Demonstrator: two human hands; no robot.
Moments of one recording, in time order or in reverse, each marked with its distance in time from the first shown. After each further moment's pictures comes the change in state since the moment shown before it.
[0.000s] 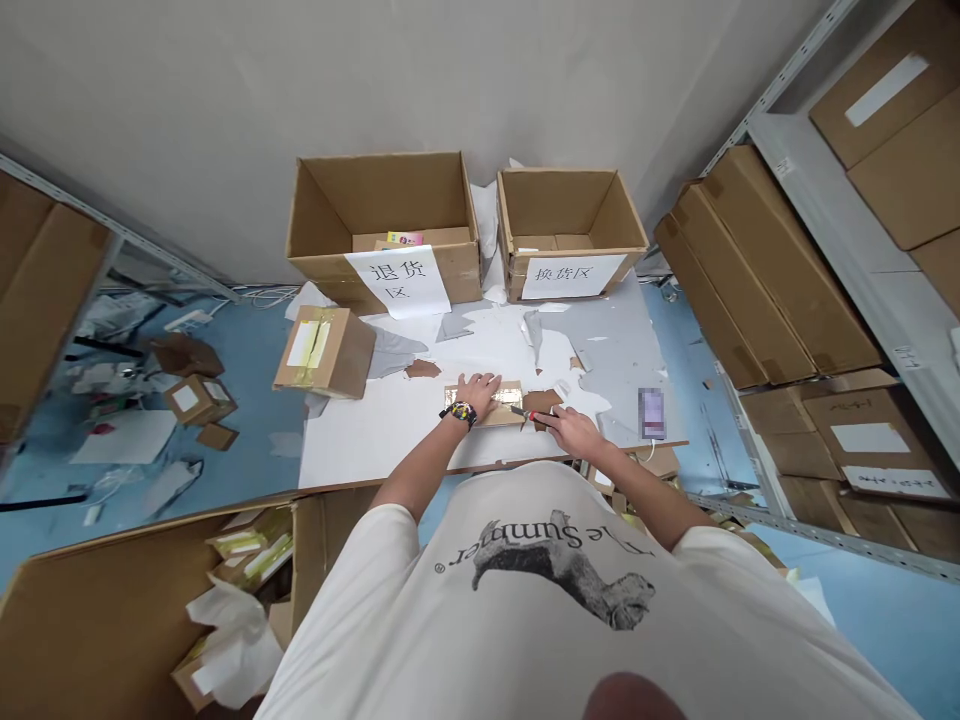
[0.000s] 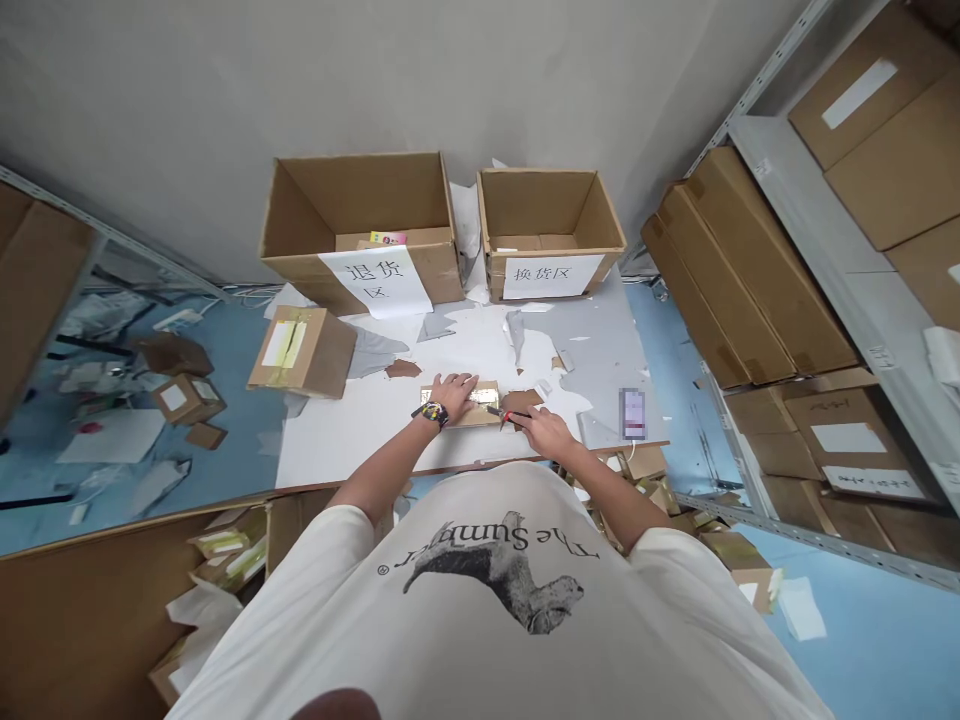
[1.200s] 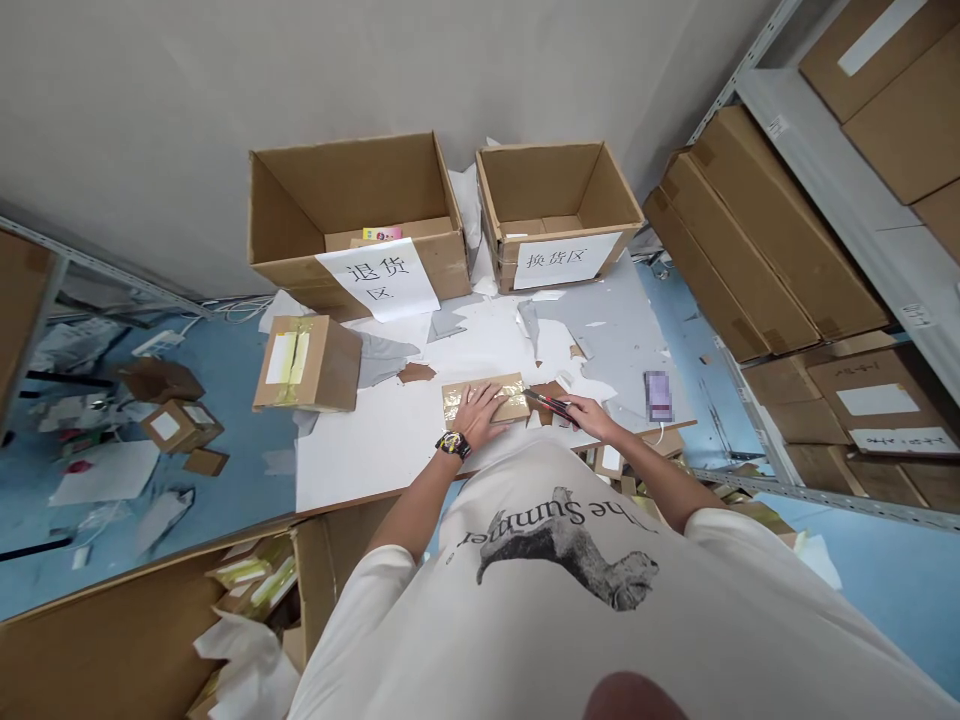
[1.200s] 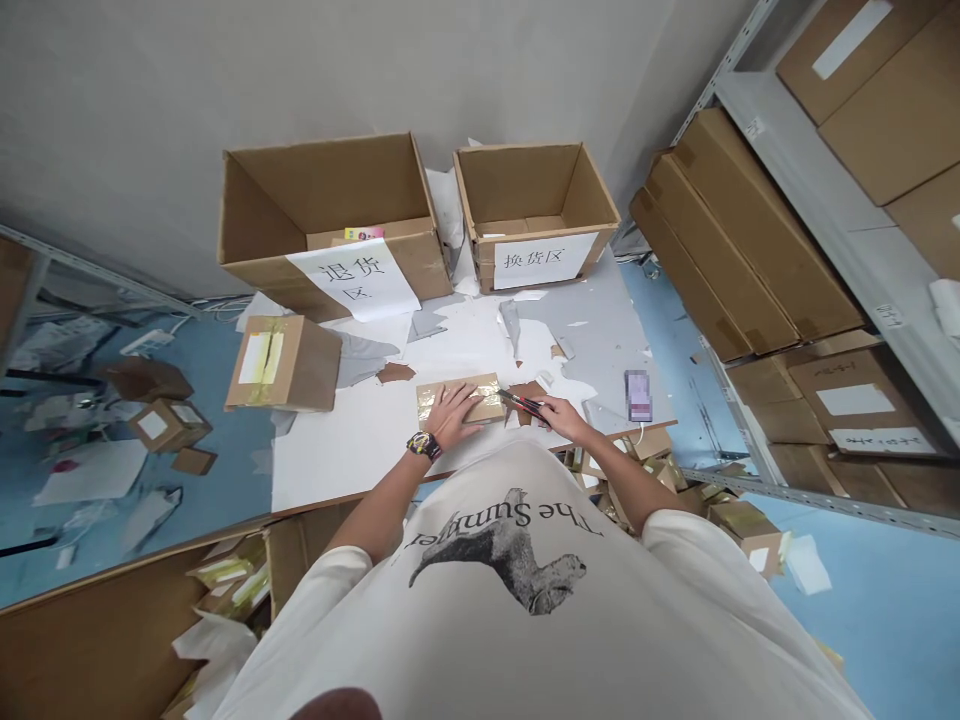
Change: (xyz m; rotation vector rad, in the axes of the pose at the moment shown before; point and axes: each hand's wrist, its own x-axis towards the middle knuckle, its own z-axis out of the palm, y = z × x) left_hand -0.047 -0.004 0.025 -0.216 0.123 0.193; right_hand 0.027 0.045 0.057 1.073 0.129 0.228
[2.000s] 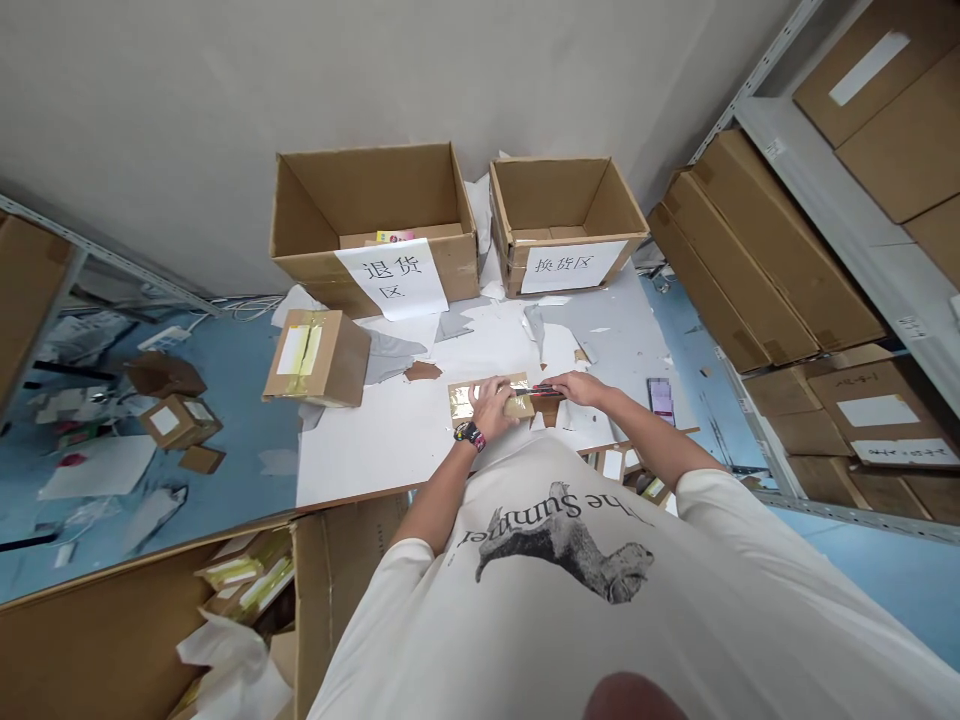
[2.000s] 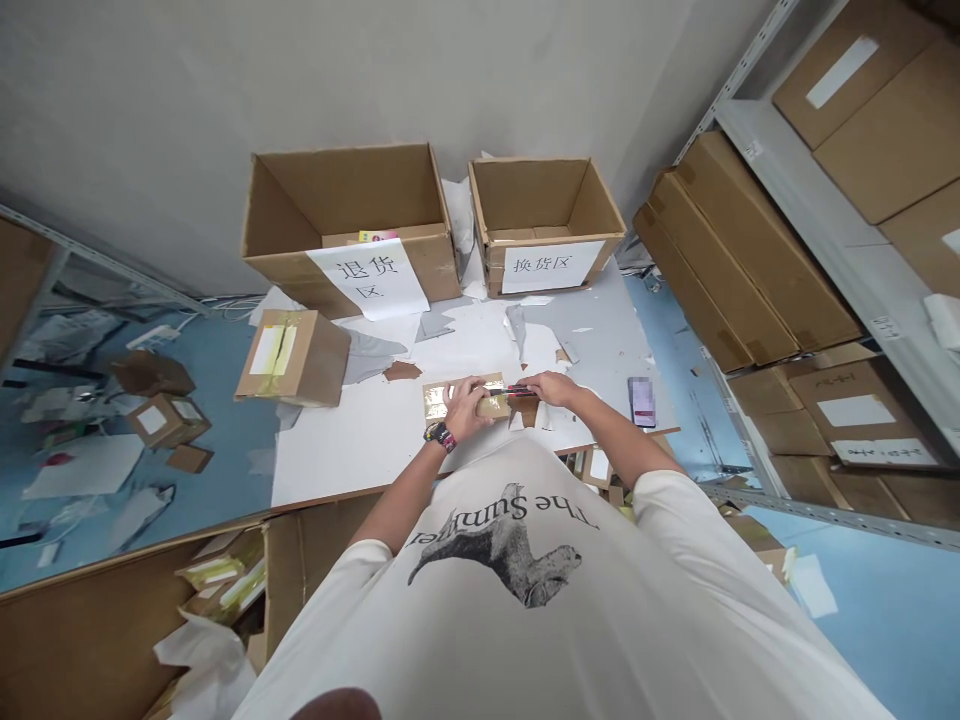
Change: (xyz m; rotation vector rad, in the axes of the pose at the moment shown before) left_hand 0.023 0.023 0.009 -0.136 0.122 -0.204; right_hand 0.063 -0.061 -0.034 -0.734 -0.175 -0.224
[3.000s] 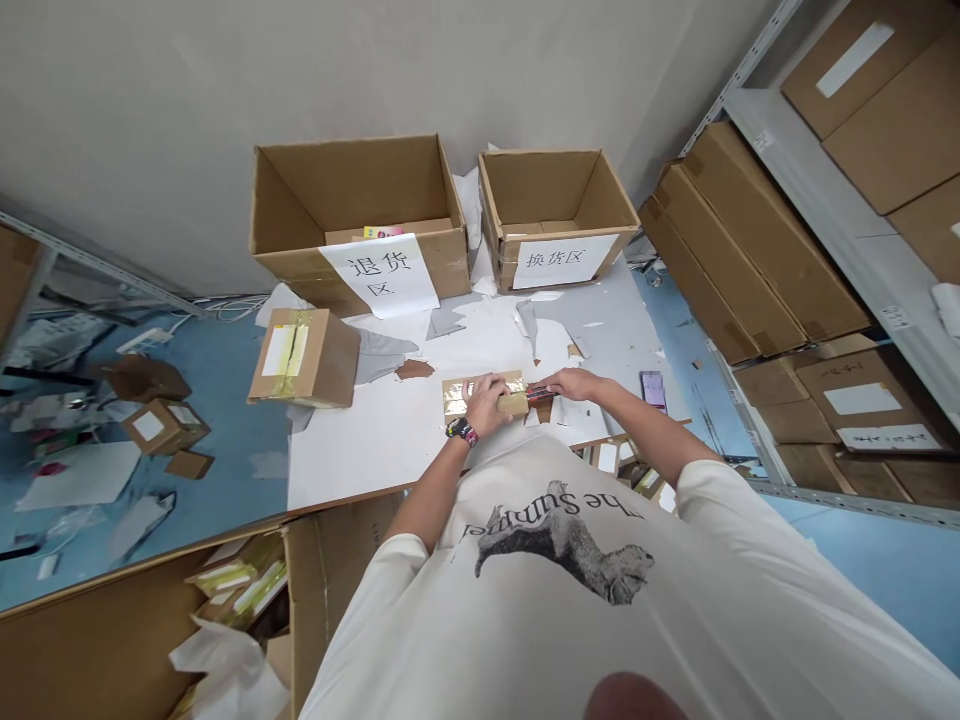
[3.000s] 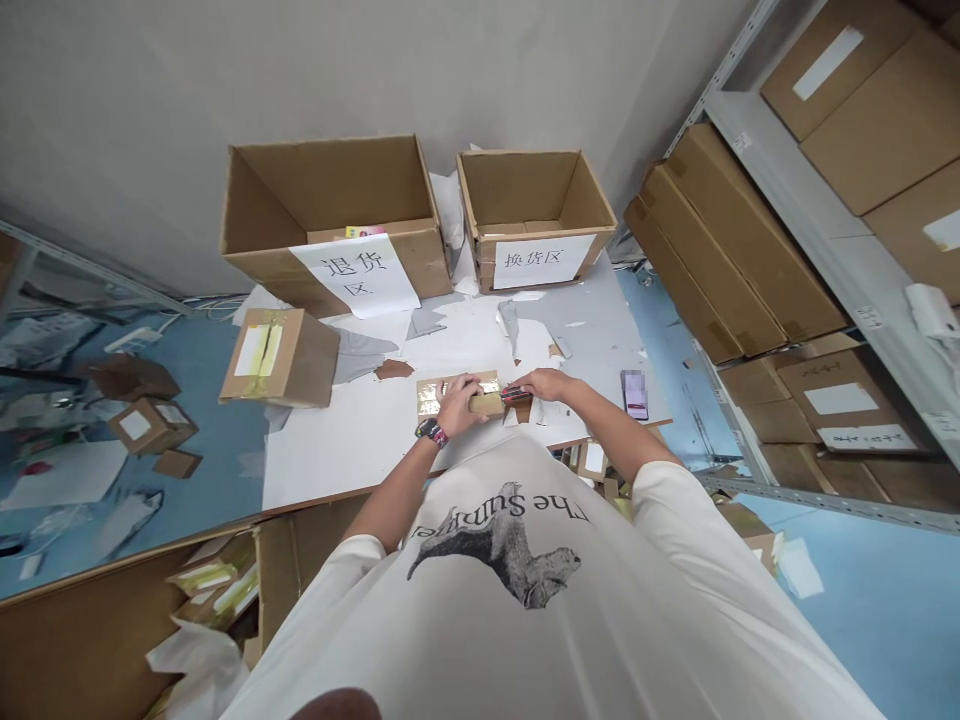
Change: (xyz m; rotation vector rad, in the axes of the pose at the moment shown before) left_hand 0.009 -0.005 -0.002 -0.125 -0.012 -0.002; right_hand -0.002 -0.004 -0.009 -0.051 -0.133 -0.033
